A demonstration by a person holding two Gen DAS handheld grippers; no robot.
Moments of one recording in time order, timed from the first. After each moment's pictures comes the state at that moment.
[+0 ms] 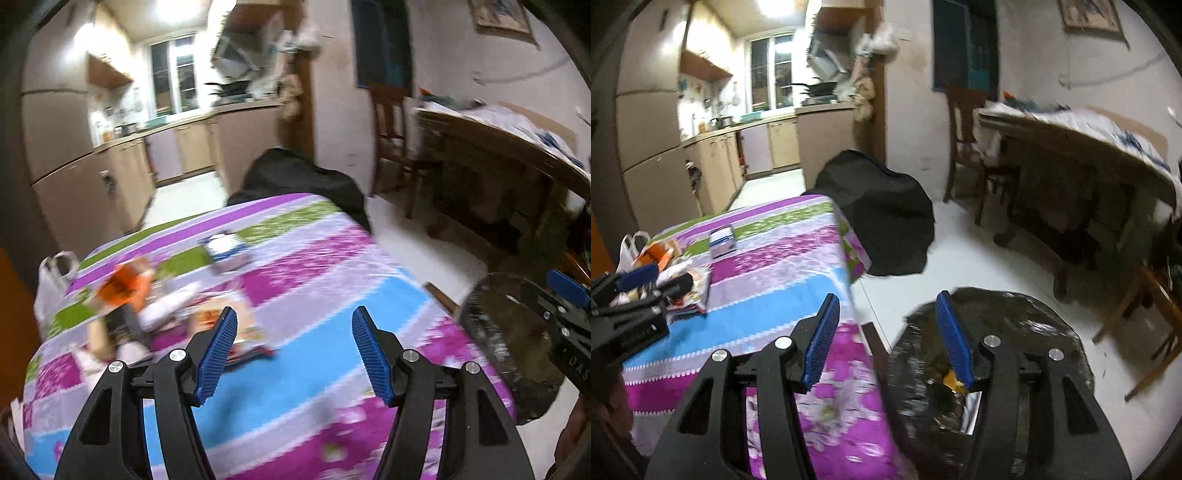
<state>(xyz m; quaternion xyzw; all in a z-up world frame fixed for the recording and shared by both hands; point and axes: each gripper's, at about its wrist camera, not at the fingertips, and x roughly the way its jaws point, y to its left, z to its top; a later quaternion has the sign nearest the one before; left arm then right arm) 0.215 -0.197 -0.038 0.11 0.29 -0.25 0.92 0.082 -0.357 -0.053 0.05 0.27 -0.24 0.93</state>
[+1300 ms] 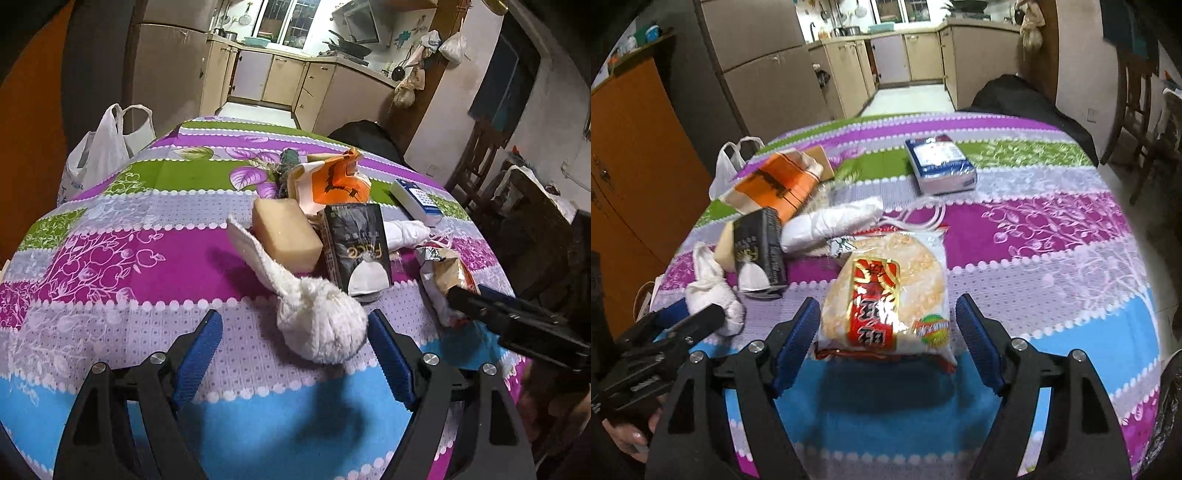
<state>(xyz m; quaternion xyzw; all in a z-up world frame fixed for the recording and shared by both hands) 0.317 0.008 -0.114 -0.07 0.41 -0.16 0.89 0.282 -0.219 -0.111 0.08 0.44 0.03 0.89</state>
